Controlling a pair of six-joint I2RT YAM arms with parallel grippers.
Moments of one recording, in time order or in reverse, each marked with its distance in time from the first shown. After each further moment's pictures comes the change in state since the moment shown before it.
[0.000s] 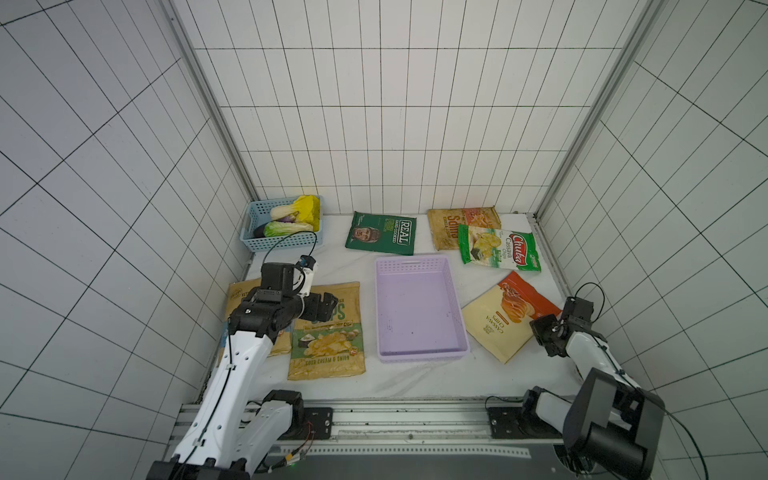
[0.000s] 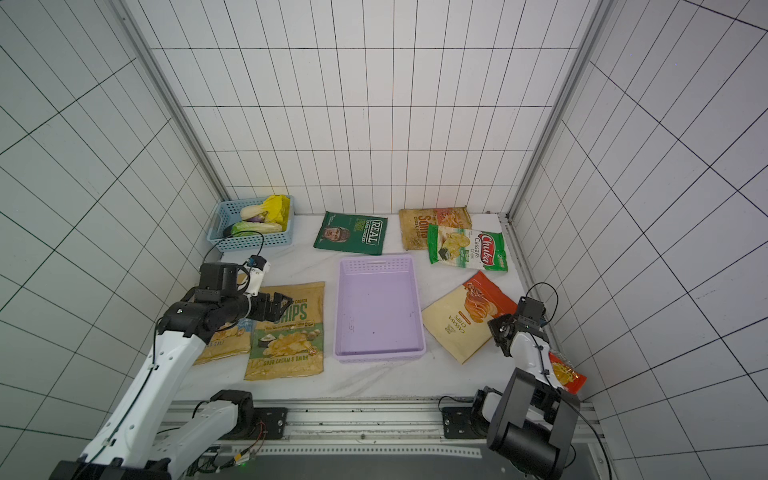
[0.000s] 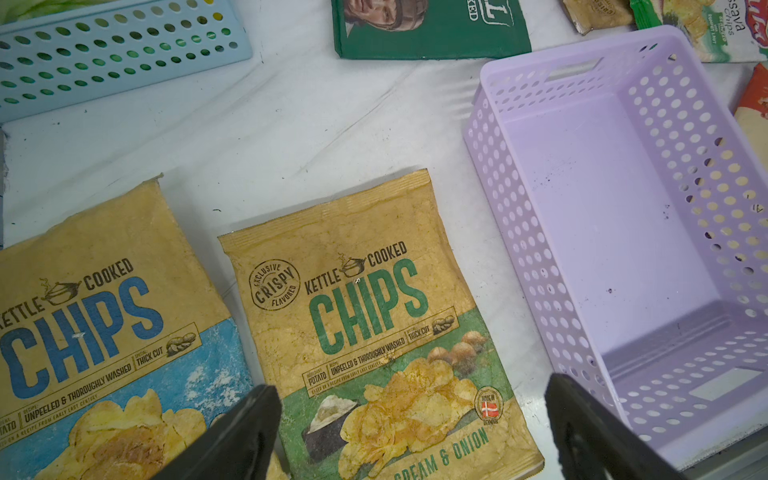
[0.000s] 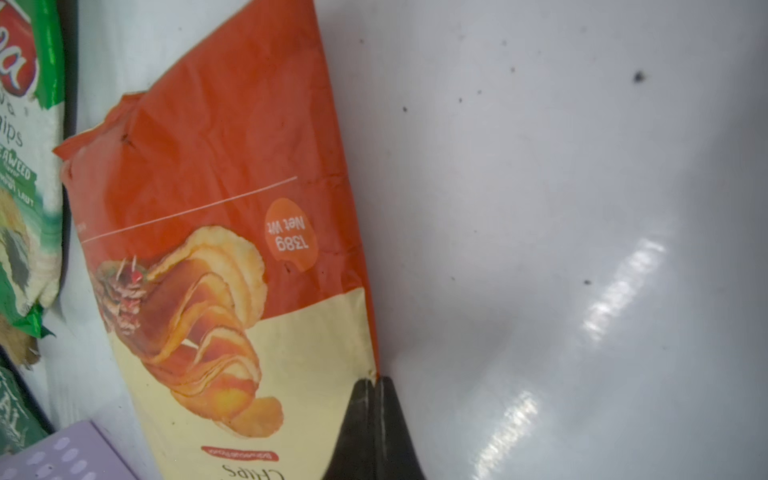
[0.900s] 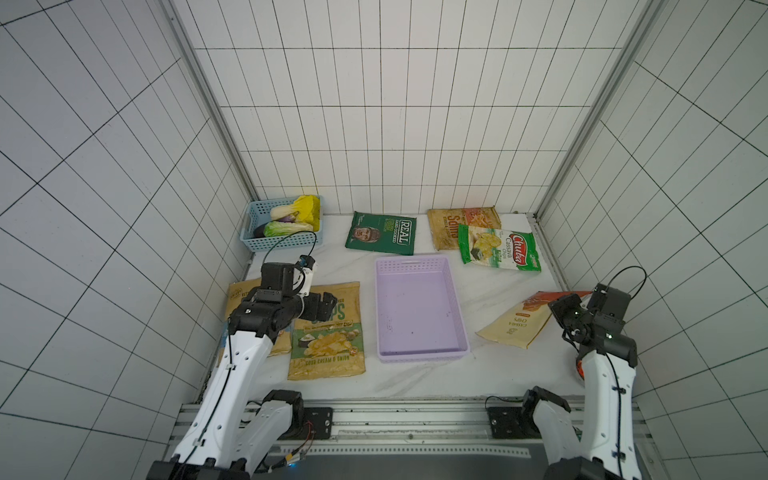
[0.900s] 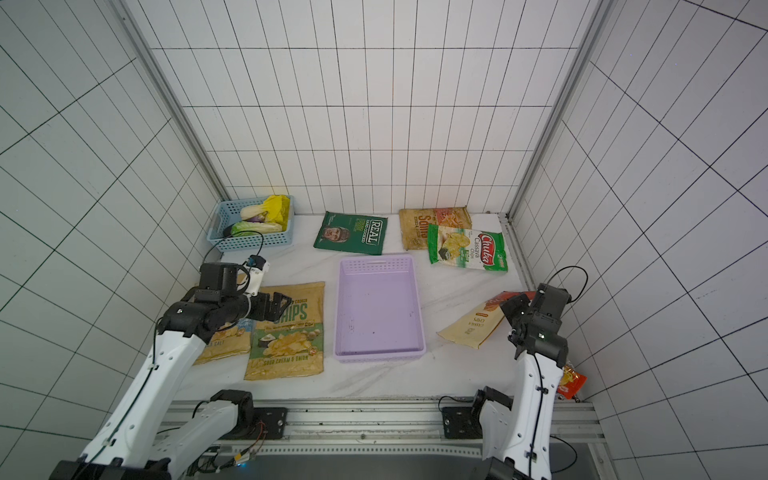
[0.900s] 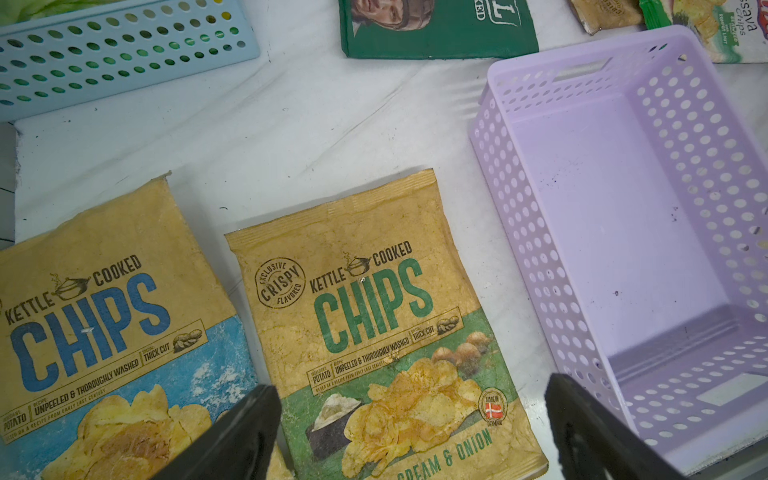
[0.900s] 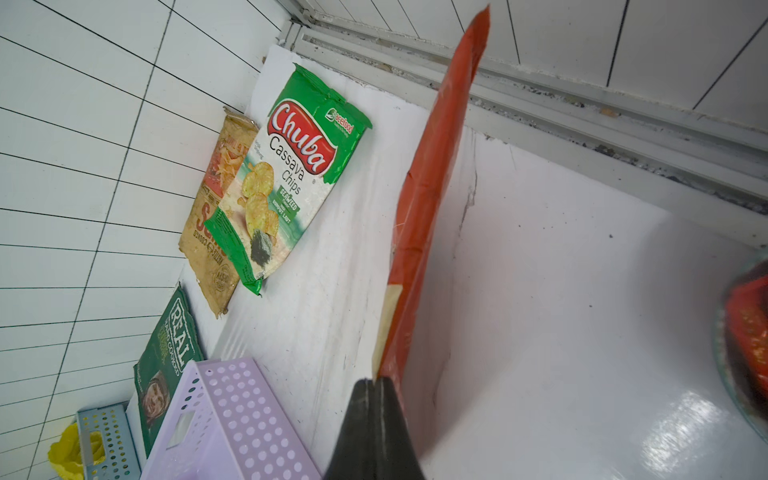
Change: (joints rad) left arm 0.000 0.000 0.000 0.000 -0.017 -0.005; right arm 0.001 -0.341 0.298 -0.314 -0.040 -0.074
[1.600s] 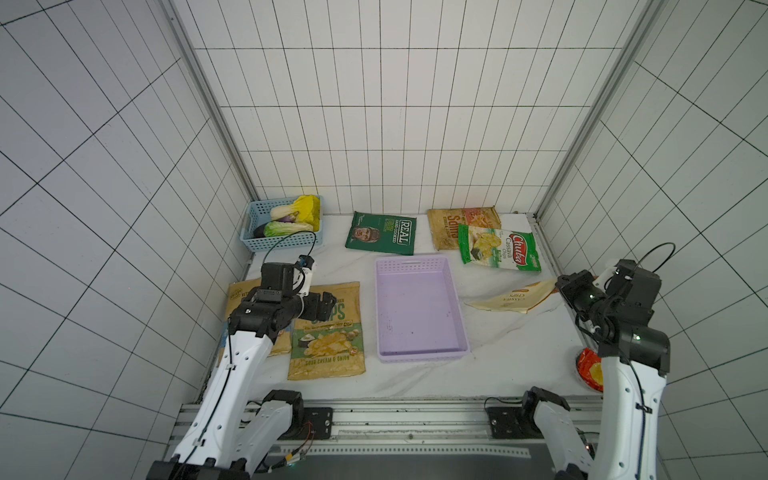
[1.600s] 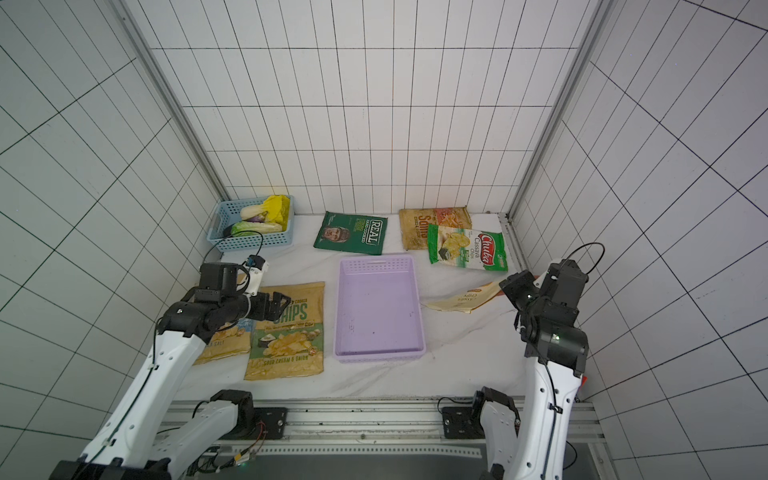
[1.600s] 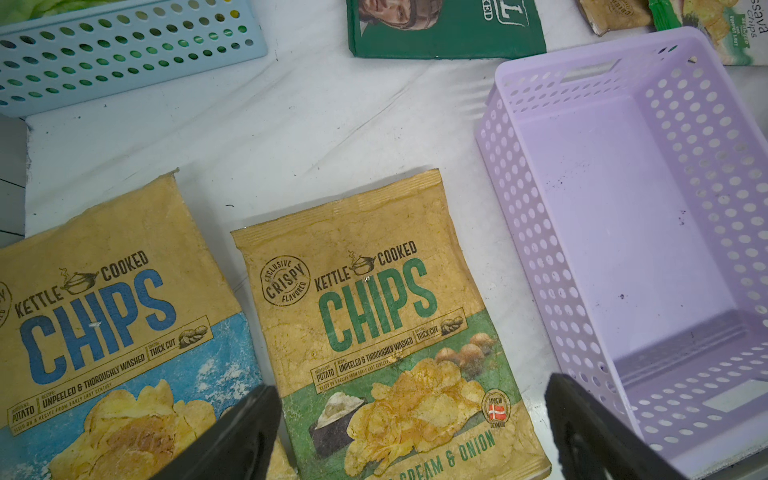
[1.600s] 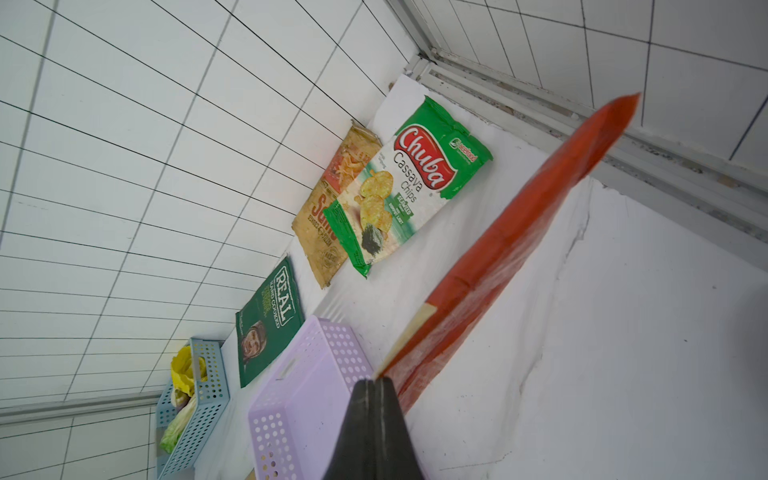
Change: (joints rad) left arm 0.000 0.000 0.000 0.000 -0.013 -0.009; right arm 0.106 0.015 0.371 -0.168 -0.100 0.007
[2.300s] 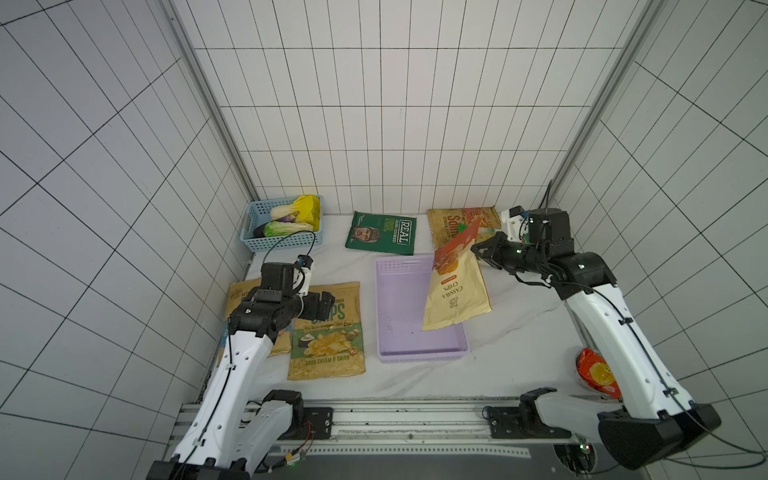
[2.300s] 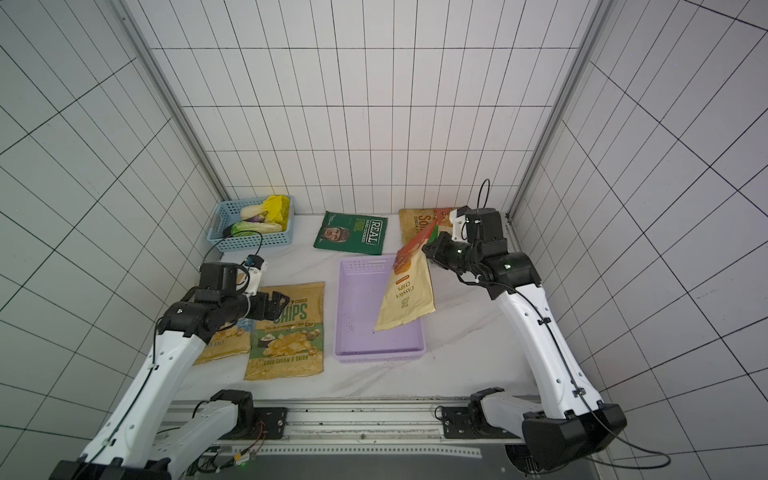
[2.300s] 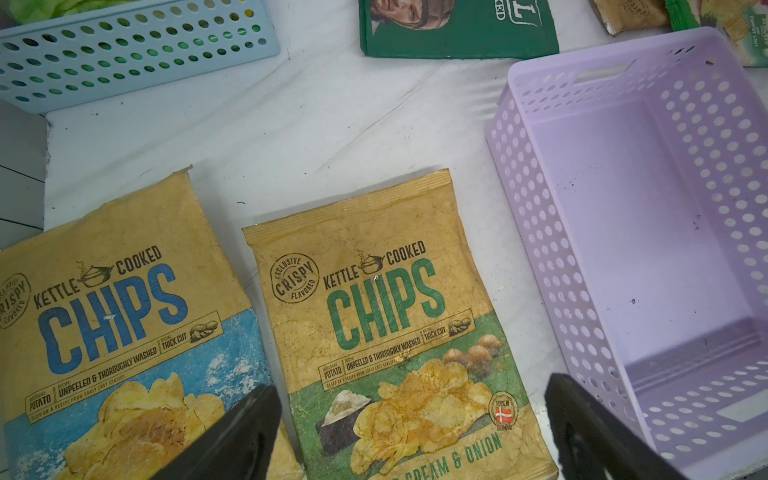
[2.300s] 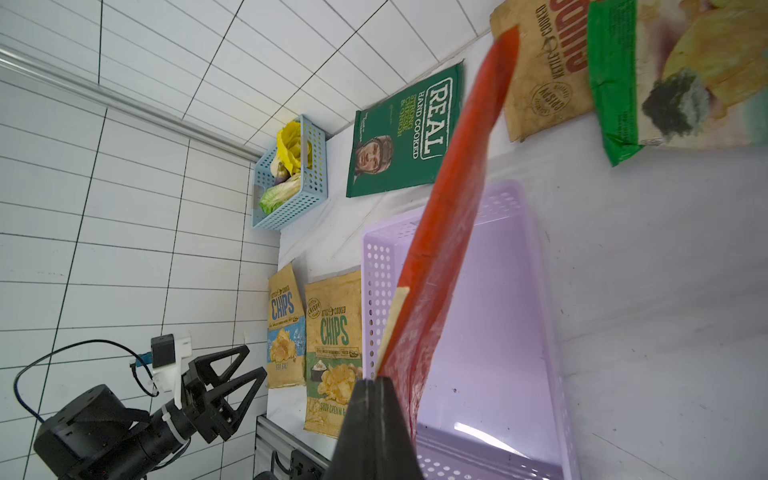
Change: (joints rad) left arm 0.000 0.000 0.000 0.000 -0.026 -0.006; right arm 0.671 0.440 0.286 0.080 -0.092 0.014
